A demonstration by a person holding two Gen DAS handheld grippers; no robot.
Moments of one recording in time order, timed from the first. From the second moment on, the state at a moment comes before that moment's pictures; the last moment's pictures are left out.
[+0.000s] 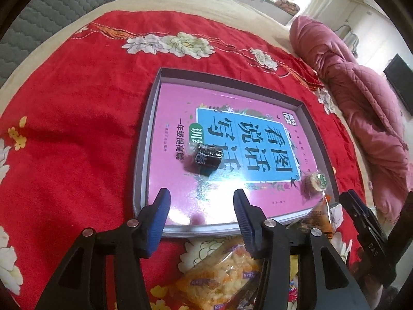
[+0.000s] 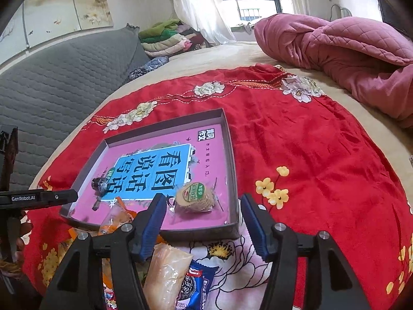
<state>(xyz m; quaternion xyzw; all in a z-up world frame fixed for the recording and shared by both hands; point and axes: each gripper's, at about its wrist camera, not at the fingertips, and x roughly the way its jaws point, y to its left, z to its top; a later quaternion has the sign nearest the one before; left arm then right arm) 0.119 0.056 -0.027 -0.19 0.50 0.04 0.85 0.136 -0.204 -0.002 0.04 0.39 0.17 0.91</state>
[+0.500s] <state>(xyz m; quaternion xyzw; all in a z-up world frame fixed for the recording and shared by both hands) 0.102 0.059 -0.005 -0.18 0.47 0.03 0.86 0.125 -0.214 0.013 0.07 0.38 0.17 0.91</state>
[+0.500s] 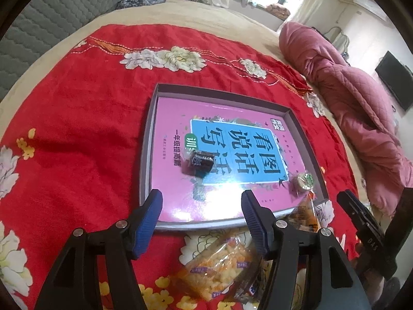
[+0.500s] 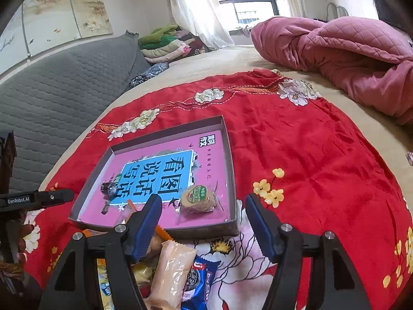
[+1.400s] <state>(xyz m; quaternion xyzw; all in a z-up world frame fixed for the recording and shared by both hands) 0.065 0.054 -0.009 -0.15 0.50 -0.02 0.85 0.096 -0.202 0.025 0.05 0.40 0.17 0.90</state>
